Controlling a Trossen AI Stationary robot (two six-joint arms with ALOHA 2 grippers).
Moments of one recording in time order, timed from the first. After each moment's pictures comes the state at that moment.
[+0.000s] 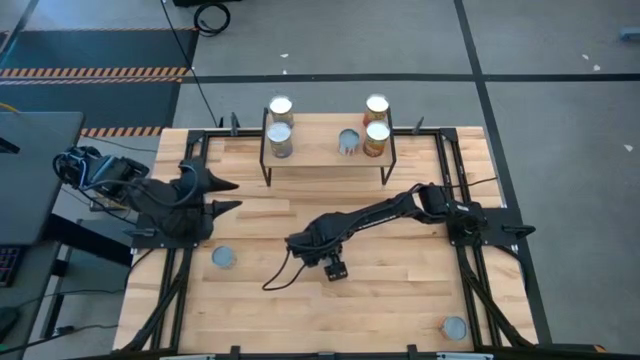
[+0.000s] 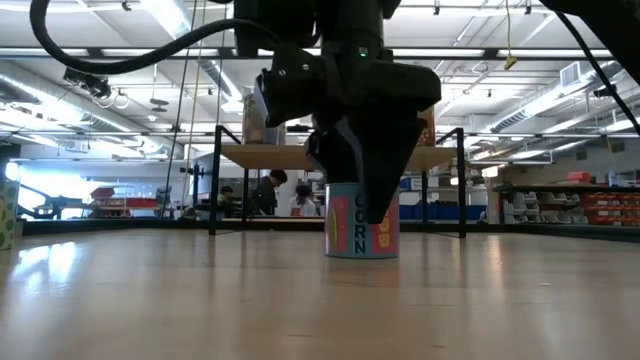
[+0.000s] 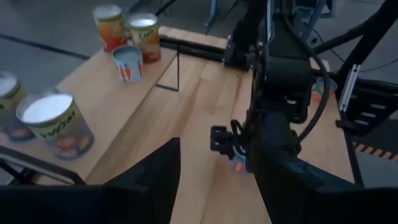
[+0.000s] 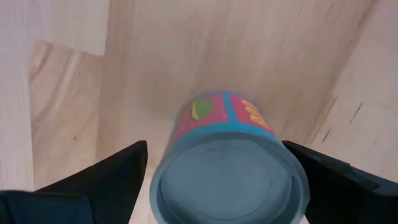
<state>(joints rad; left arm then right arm) -0.49 0.93 1.34 -0.97 -0.66 -0.49 0.19 2.31 1.95 -1.18 -0.05 -0.05</state>
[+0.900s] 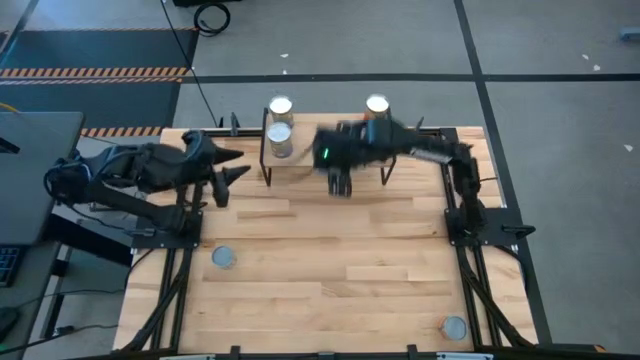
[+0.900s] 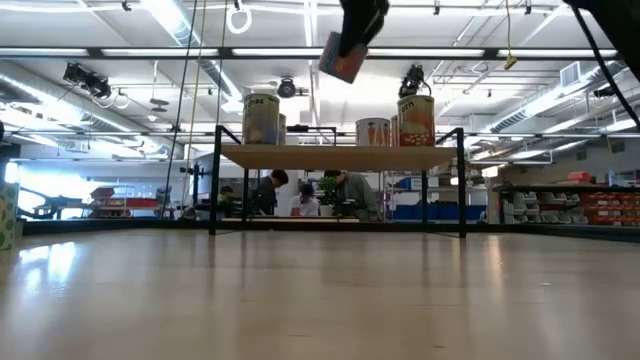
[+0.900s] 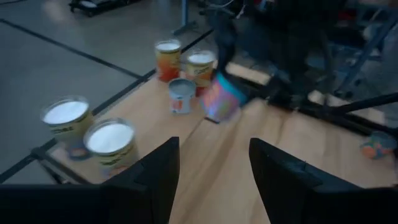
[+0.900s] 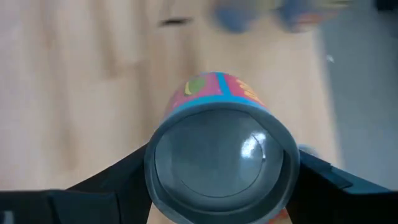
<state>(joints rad) -0.12 0.93 1.34 -0.82 -0.56 -0.34 -0.12 1.99 2.33 -1.46 0.29 -0.06</state>
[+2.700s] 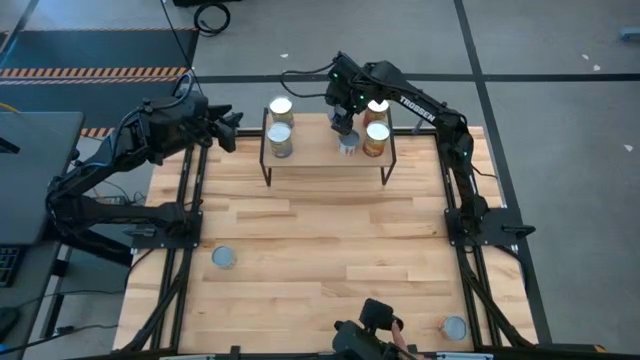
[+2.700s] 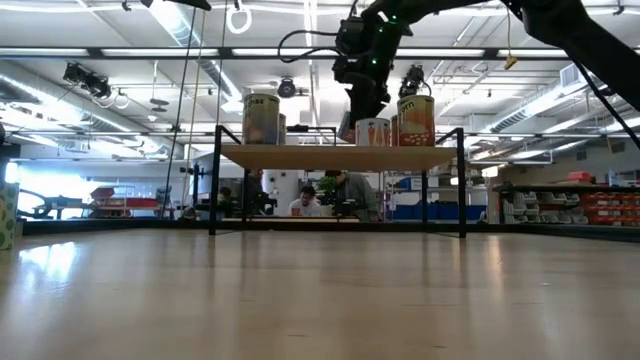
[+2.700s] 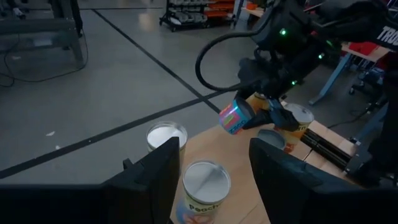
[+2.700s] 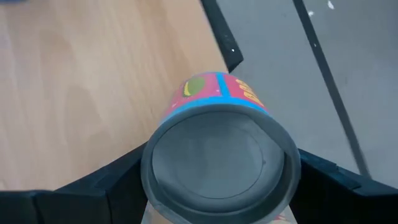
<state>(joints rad) 0.40 0.95 1.34 -0.68 -0.39 -0.30 -0.61 2.11 2.31 -1.29 0.07 -0.25</state>
